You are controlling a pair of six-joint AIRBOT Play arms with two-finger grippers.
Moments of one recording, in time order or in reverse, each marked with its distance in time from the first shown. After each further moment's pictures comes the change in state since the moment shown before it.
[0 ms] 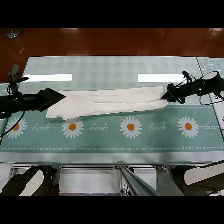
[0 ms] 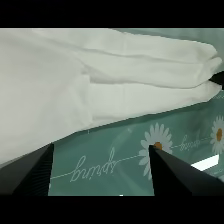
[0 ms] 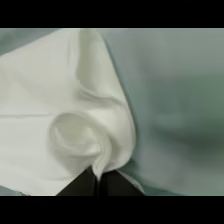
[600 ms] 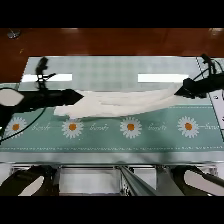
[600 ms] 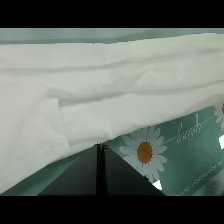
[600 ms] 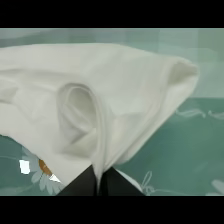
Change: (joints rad) left arm -0.481 -0.100 0.081 0.085 0.306 -0.077; right arm -0.030 0.526 -0.128 -0.155 0.142 -0.008
